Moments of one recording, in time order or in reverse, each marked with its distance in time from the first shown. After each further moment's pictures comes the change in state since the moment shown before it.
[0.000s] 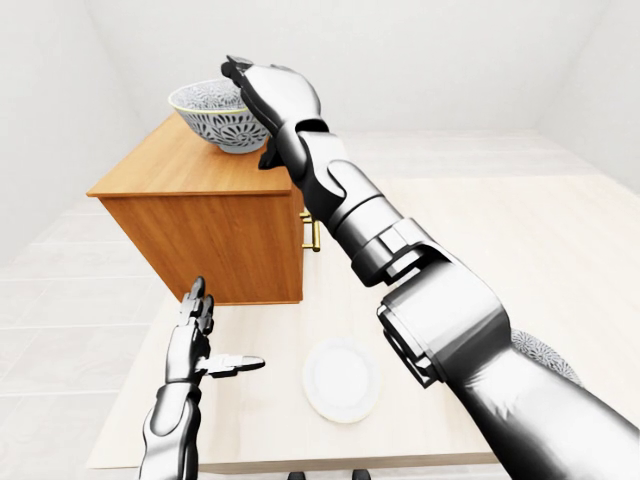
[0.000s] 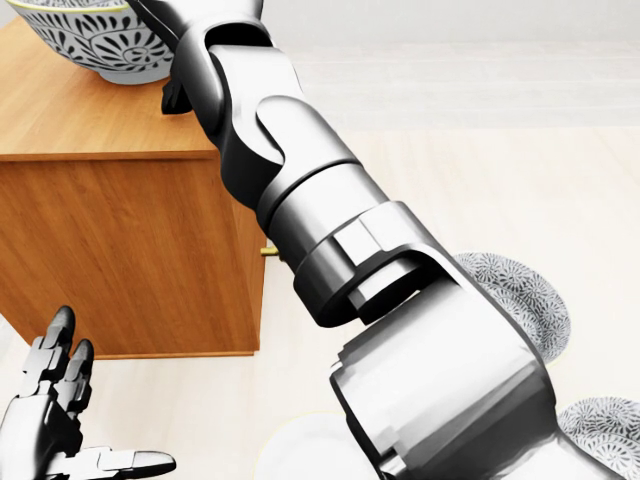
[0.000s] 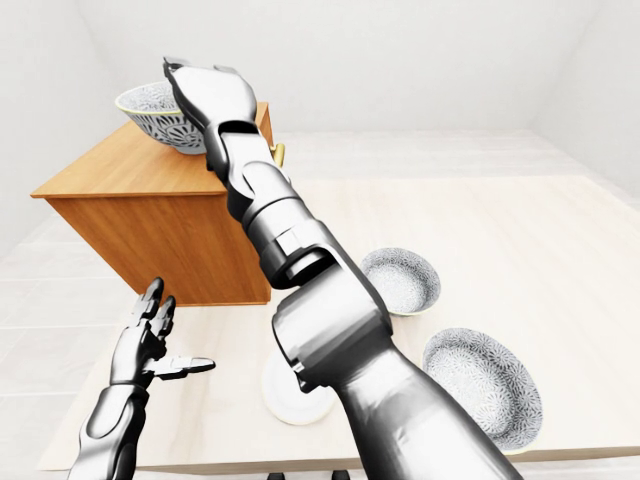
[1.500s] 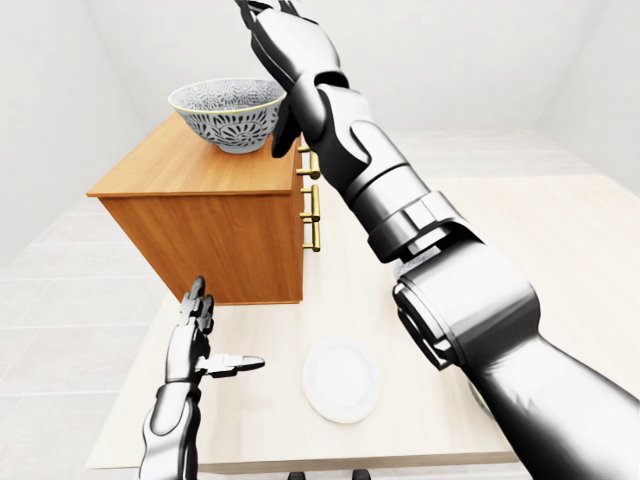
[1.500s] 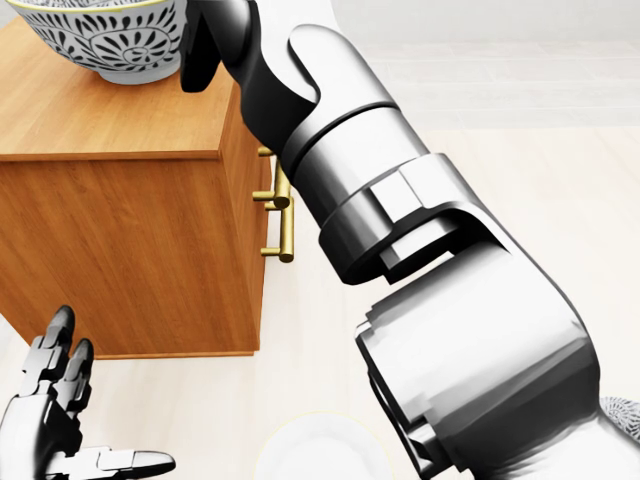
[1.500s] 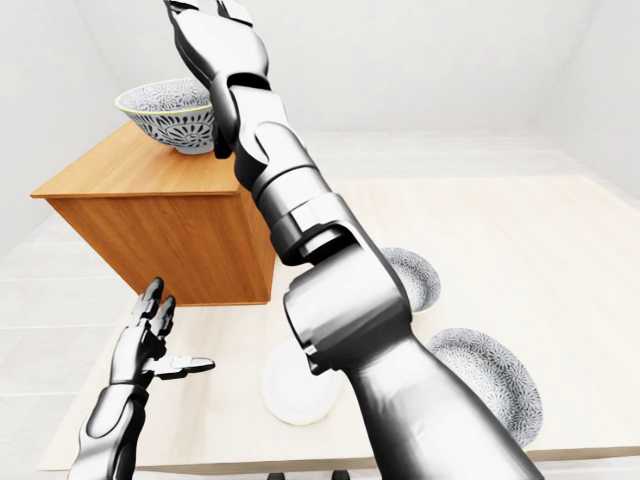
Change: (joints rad) left arm -0.001 0.005 -0.002 0.001 -0.004 0.000 0.000; right arm -0.076 -0.079 -0.022 -0.036 0.037 0.000 0.066
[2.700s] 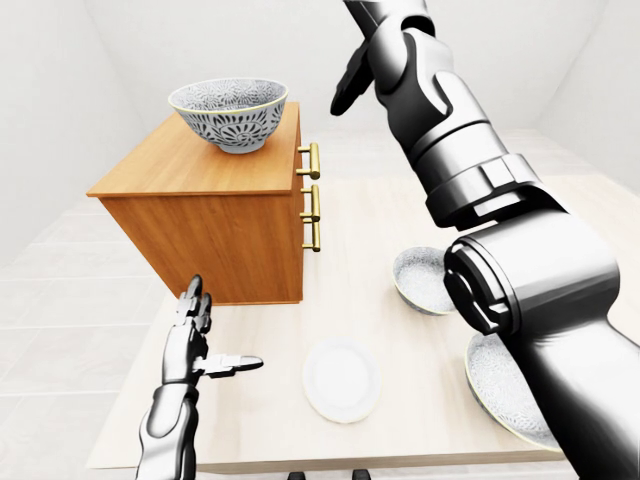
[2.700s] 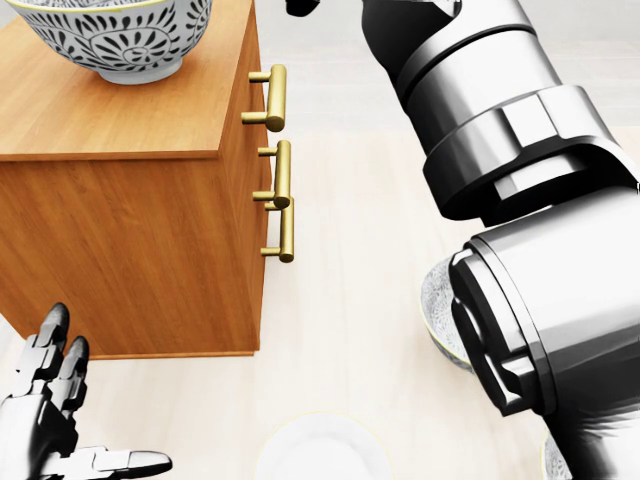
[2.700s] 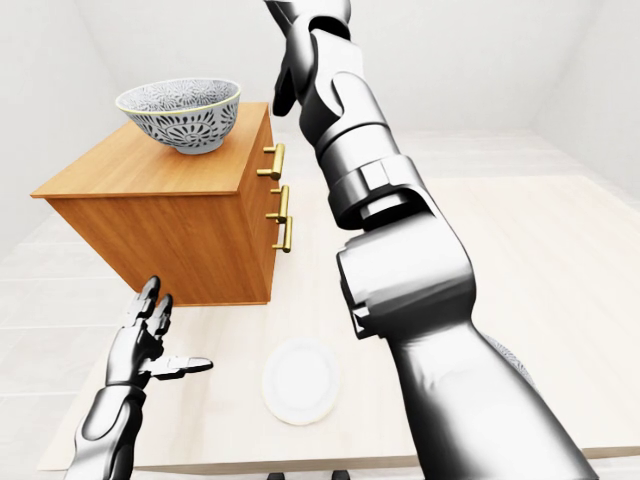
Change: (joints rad) left arm 0.010 -0.006 0.011 -0.030 -0.002 0.000 -0.008; right arm -0.051 -0.202 -0.045 0.037 0.011 0.000 0.001
